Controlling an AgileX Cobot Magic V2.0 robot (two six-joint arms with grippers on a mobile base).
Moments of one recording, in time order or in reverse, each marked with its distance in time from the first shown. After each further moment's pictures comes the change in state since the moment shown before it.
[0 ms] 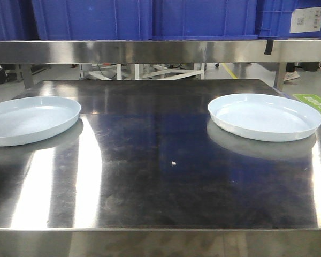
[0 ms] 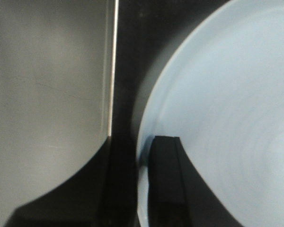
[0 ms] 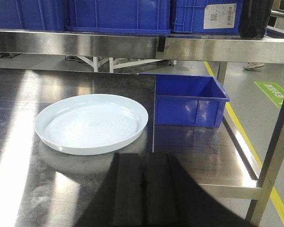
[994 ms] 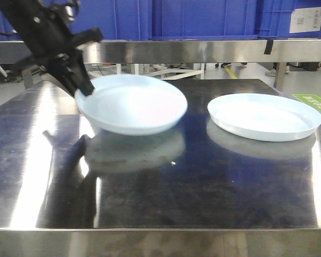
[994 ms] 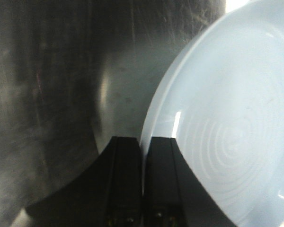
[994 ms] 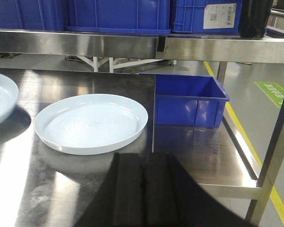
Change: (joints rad) left arm -0.293 0.083 -0.223 -0.288 0.079 0.000; right arm 0.000 0.000 0.000 0.000 0.000 0.000
